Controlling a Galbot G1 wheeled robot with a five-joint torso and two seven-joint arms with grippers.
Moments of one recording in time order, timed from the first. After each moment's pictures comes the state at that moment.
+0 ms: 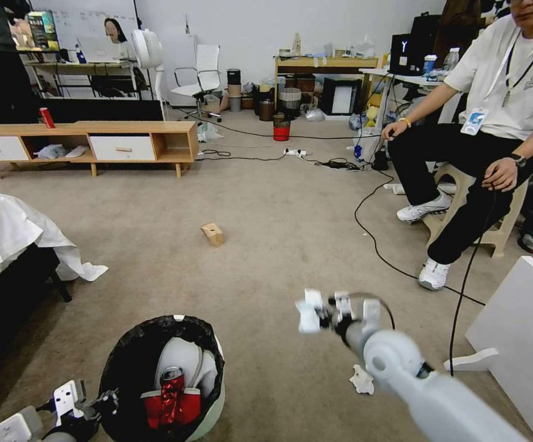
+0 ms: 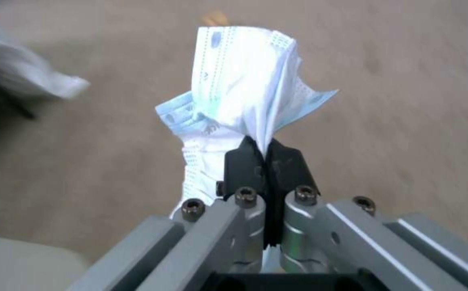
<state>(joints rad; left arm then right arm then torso) 1.67 -1.41 -0.91 -2.24 -0.91 0.74 -0.27 -0.79 0.91 -0.03 1.92 1.12 -0.50 0.40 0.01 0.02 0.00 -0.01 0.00</state>
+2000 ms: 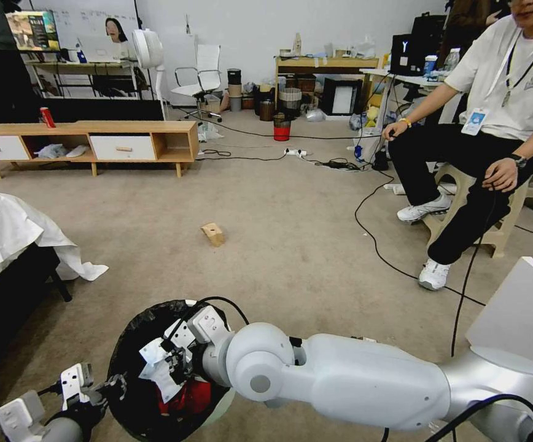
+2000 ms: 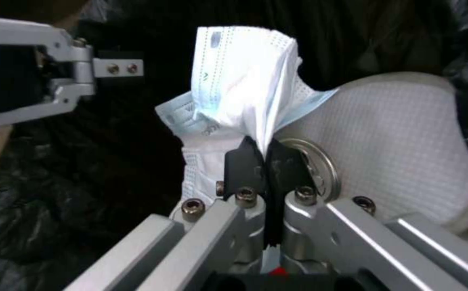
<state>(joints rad) 1.67 -1.35 -0.89 -2.31 -1.00 0.74 -0.31 -0.16 1.23 -0.86 1.91 1.43 -0.74 0.66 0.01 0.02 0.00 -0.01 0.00</state>
